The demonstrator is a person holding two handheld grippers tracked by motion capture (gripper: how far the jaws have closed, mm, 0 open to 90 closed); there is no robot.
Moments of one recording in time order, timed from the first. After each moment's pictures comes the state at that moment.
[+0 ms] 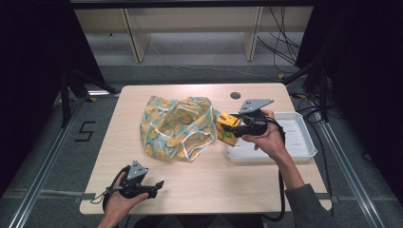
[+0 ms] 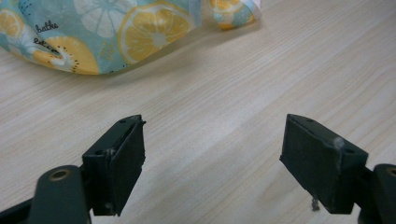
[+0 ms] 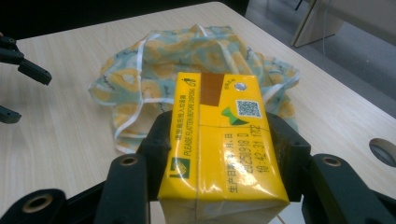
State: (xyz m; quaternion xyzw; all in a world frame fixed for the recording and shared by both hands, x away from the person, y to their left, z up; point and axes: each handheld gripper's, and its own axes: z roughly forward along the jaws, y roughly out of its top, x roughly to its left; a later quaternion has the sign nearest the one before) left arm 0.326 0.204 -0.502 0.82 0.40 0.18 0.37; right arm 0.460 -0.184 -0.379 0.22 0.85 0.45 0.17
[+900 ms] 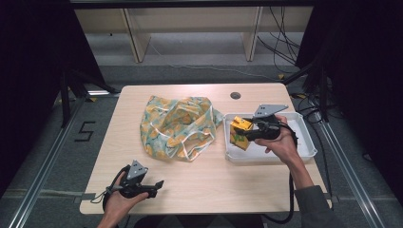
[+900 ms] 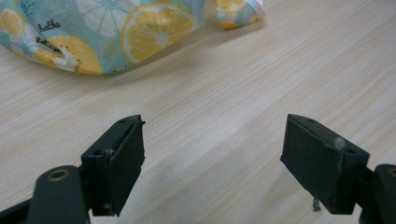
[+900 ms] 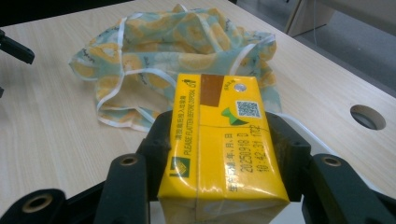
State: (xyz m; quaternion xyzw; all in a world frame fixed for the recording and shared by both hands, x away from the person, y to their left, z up) left arm 0.327 0.203 -0.504 0.81 0.42 0.18 0.38; right arm 0.458 -0.224 -0.401 0.26 0.84 0.45 0.16
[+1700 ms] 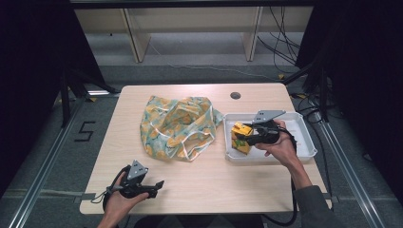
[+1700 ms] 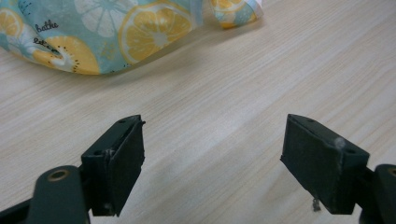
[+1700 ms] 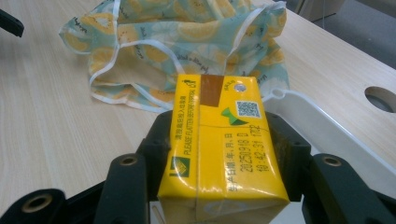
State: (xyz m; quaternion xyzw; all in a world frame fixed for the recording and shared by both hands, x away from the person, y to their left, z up) left arm 0.327 0.204 -0.504 0.82 0.40 0.18 0.37; right arm 0.463 -0.231 -0.426 0.25 0.86 0.43 0.15
